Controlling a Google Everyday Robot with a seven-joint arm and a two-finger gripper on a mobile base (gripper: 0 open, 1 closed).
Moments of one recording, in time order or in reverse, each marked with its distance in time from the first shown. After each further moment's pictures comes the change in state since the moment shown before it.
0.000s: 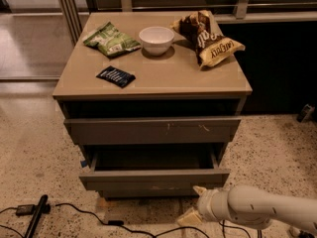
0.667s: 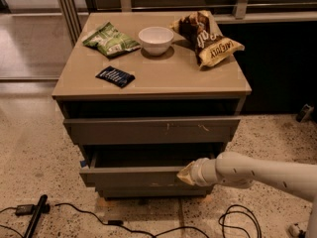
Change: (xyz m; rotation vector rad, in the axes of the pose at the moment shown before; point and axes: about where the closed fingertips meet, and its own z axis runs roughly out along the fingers) arm -0.068 -0.095 0.028 0.067 -0.019 -0.126
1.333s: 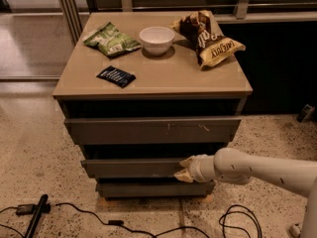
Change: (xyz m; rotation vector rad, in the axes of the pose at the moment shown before) arm -0.008 -0.015 0.003 0.016 -0.005 -0.014
